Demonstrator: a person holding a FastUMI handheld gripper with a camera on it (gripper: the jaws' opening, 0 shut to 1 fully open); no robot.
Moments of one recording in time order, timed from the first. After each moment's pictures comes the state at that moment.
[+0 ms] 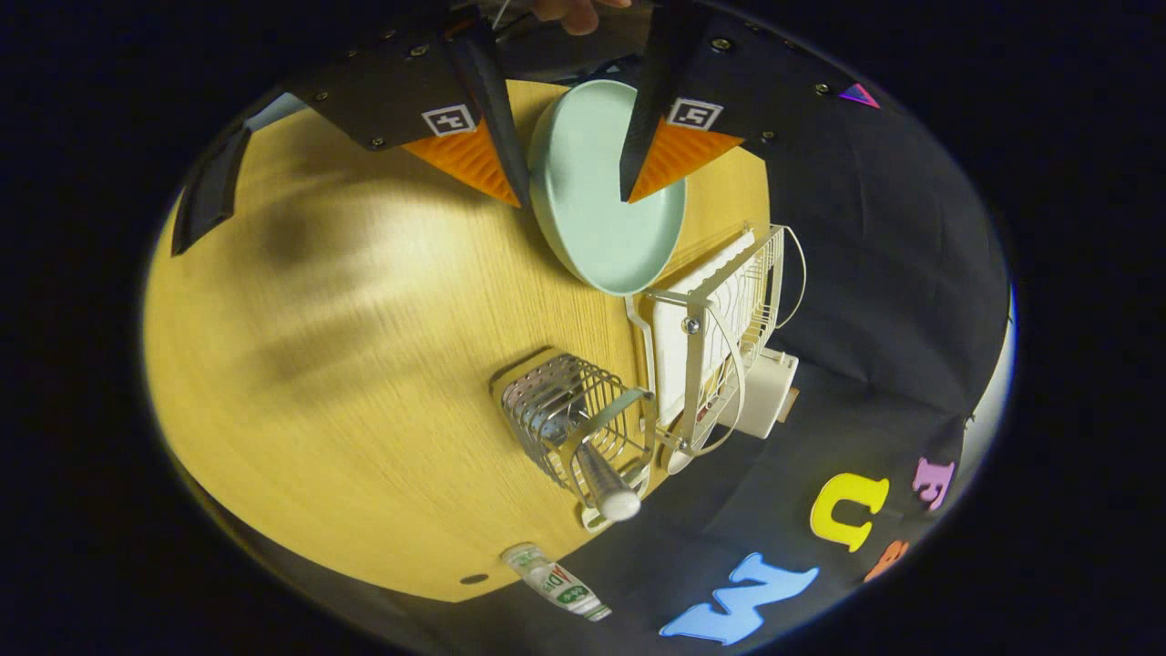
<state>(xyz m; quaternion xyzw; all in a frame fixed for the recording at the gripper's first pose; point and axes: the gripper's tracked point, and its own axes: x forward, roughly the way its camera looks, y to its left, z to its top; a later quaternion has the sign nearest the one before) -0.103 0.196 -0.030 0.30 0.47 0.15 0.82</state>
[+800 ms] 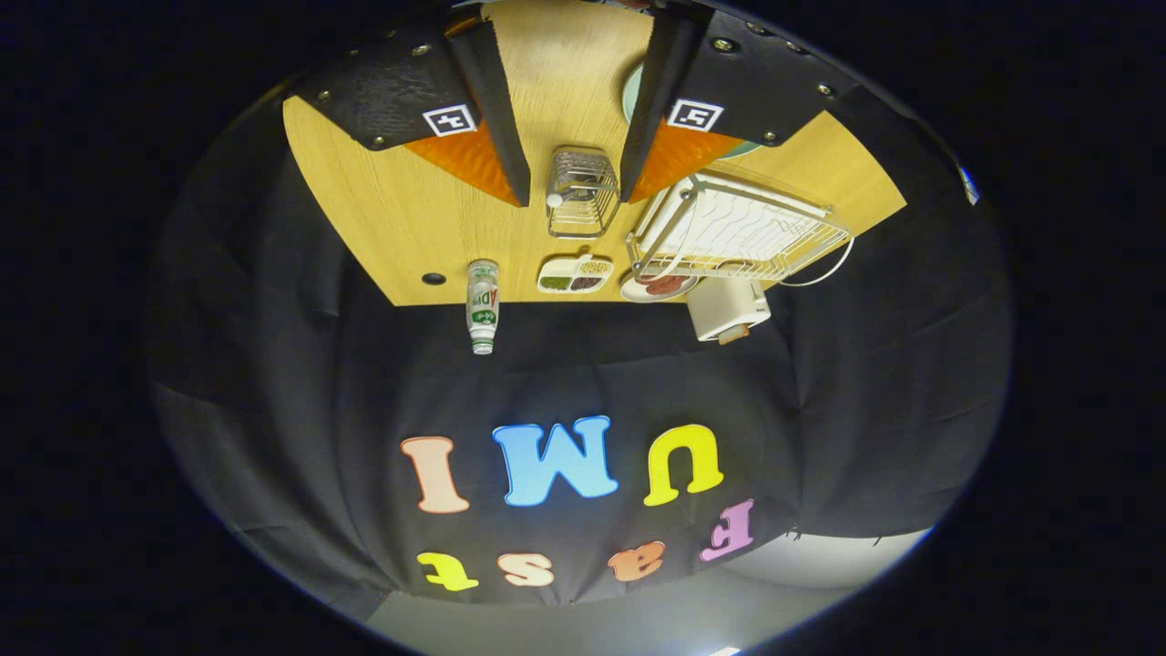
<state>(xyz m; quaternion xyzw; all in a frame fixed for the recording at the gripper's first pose) -0.074 0.126 0.111 0.02 0.11 0.13 0.98</state>
